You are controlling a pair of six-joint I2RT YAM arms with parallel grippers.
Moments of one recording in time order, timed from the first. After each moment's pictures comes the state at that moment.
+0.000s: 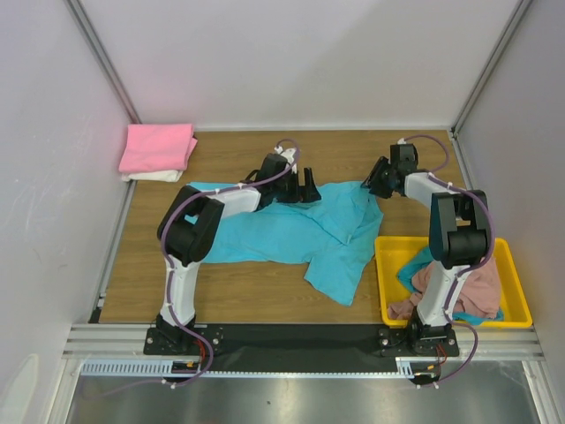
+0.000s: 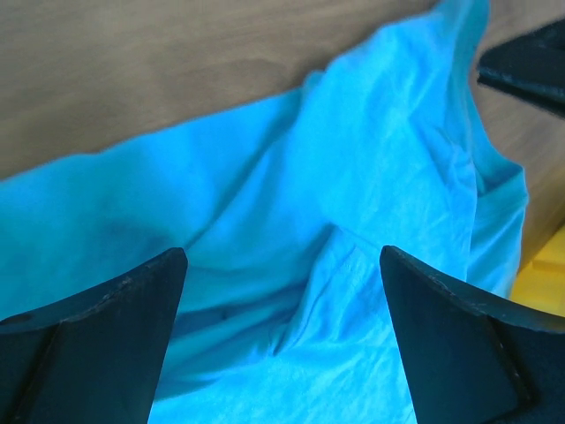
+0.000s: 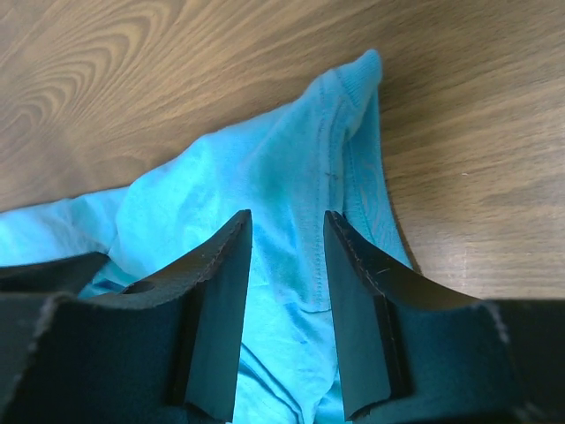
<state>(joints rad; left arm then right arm) -0.55 2.10 1.35 0.11 0.30 -0.50 0.08 1.91 1.24 -0.16 -0.16 0.62</state>
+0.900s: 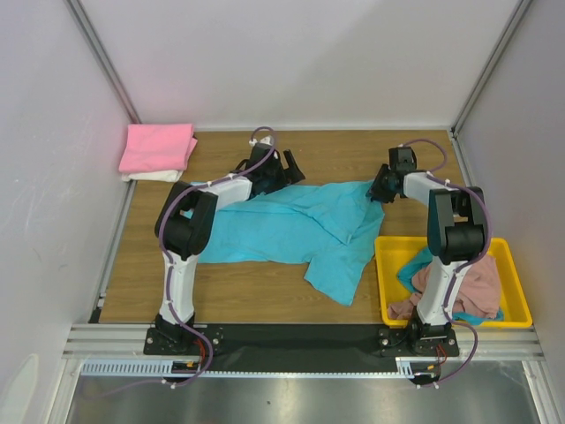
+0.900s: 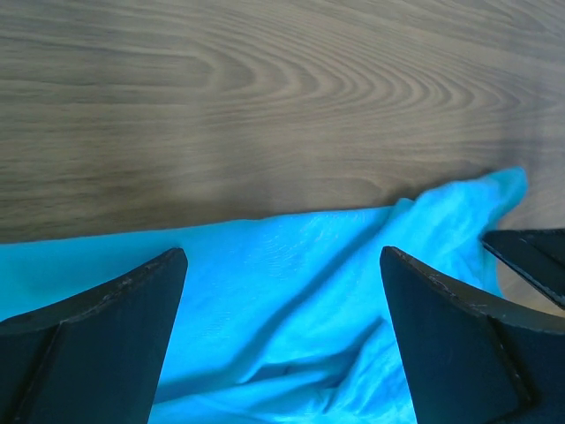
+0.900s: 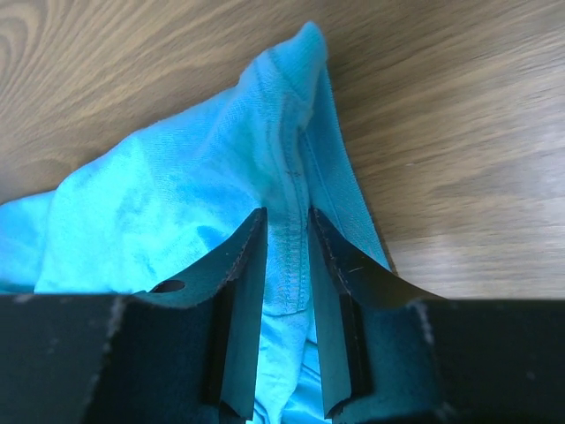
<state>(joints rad) -0.45 2.14 1.45 0.04 0.12 -0.72 0.07 1.96 1.26 -0.23 -0.11 0.58</state>
